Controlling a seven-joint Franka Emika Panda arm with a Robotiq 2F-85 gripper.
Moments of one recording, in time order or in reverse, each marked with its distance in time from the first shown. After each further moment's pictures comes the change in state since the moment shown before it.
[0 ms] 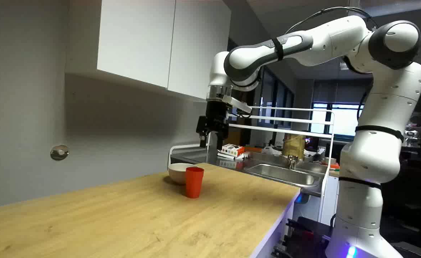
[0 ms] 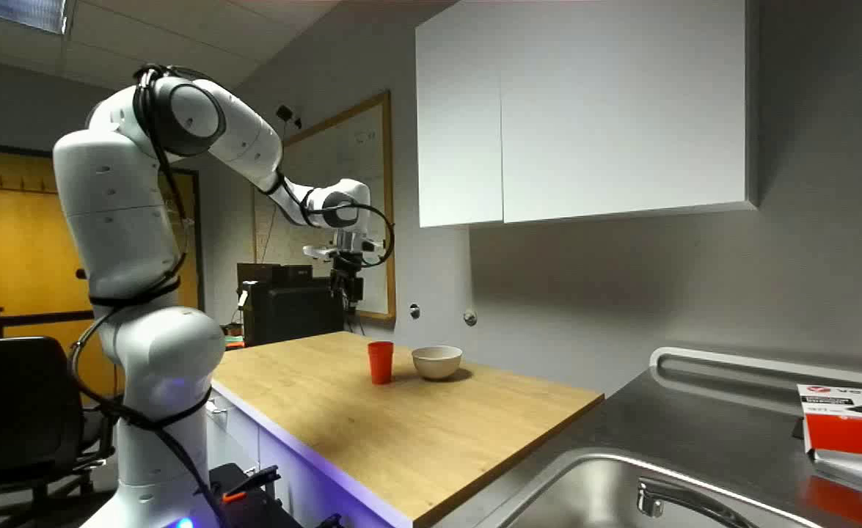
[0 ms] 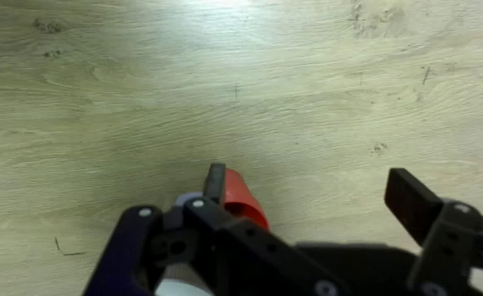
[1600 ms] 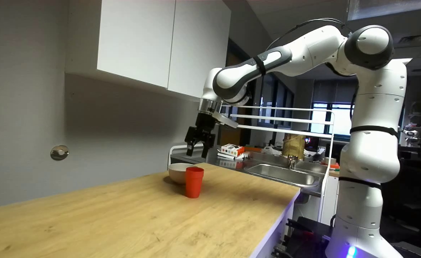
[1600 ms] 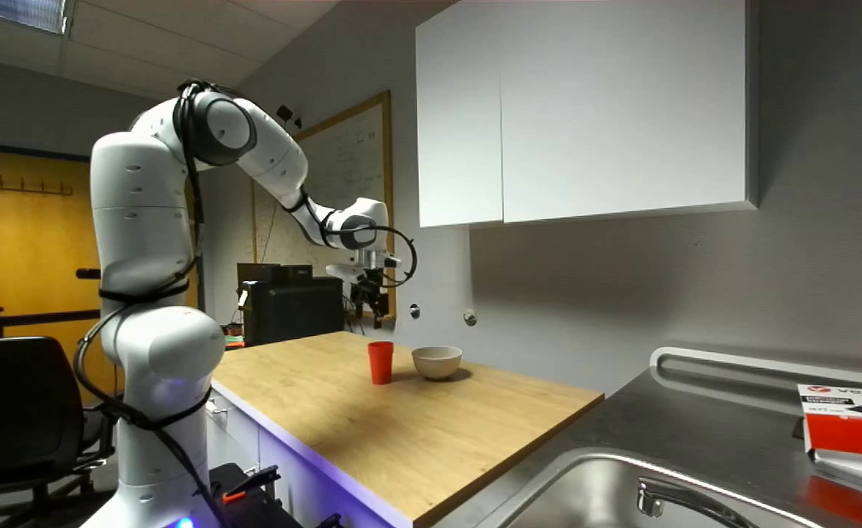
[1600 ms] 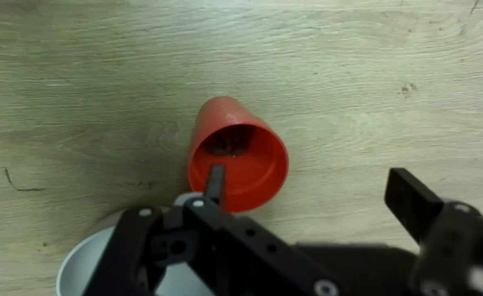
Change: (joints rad) arm -0.003 0.154 -0.050 0.015 0.000 0.246 -0.170
